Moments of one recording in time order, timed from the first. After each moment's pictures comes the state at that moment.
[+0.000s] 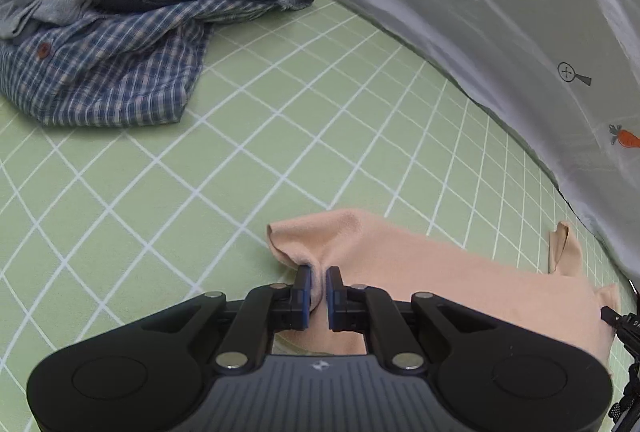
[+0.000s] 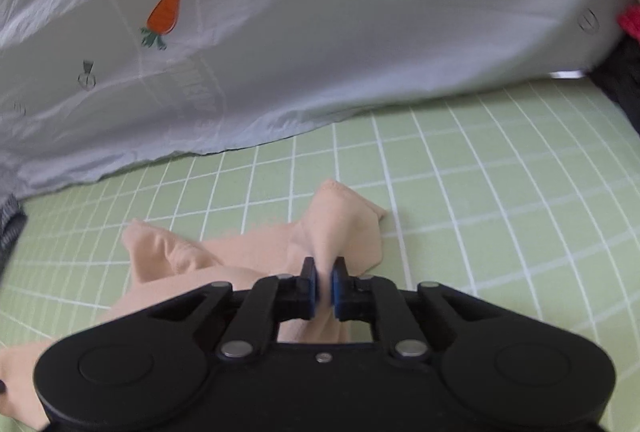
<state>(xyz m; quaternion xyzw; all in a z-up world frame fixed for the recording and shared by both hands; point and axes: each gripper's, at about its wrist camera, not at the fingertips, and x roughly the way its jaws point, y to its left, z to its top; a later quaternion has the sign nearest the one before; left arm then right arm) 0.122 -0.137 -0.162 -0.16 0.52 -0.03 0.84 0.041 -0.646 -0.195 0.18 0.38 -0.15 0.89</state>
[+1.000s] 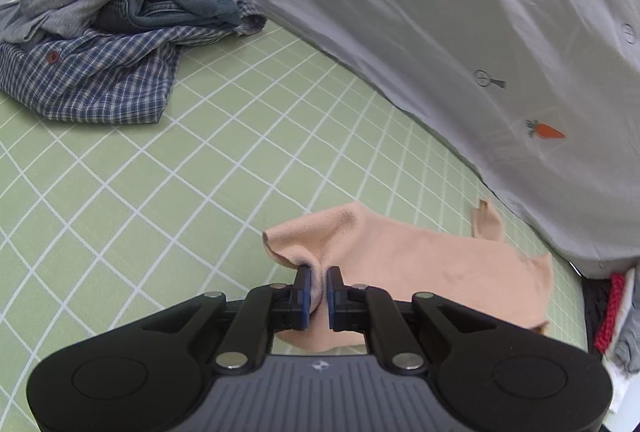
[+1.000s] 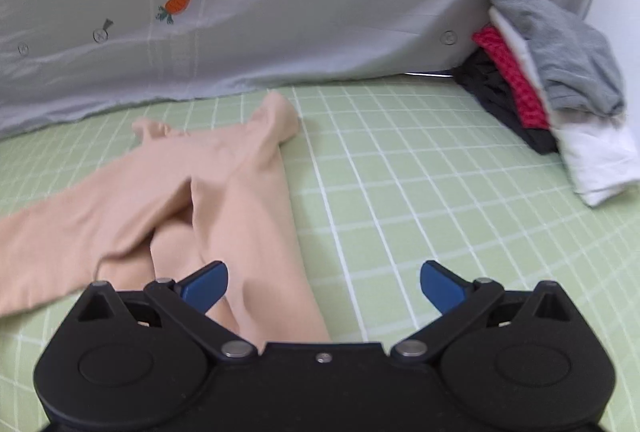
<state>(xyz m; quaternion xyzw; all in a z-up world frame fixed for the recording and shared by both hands) 0.050 -0.136 -0.111 -0.18 0.47 -0.11 0.86 -0.120 -0.529 -0.161 0.09 0.38 -0.30 0.87</state>
